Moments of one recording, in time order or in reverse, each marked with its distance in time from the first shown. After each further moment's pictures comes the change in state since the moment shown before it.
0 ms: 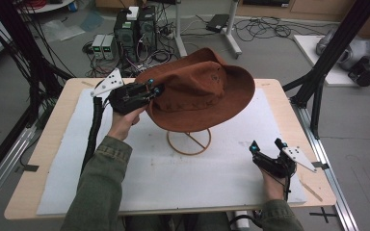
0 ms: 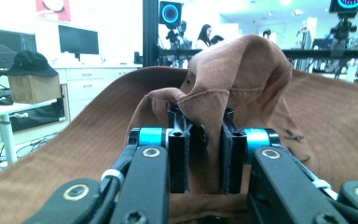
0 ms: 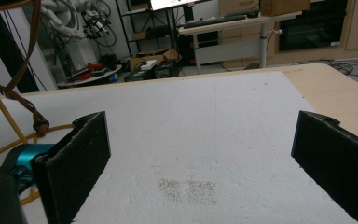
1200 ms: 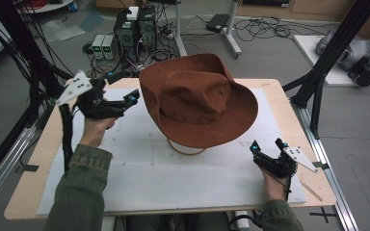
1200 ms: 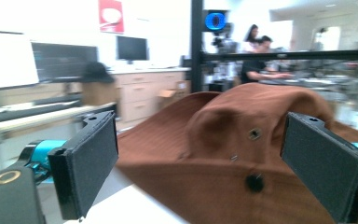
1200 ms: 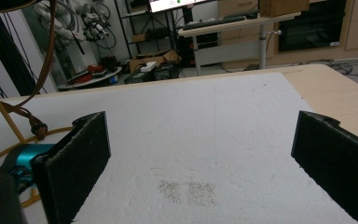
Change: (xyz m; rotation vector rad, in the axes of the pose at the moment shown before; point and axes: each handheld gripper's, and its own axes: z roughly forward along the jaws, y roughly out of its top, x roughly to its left) left arm -0.017 0.032 -0.076 -0.020 0.264 0.055; right arm -0.001 0.001 -0.001 -0.013 -0.001 0.006
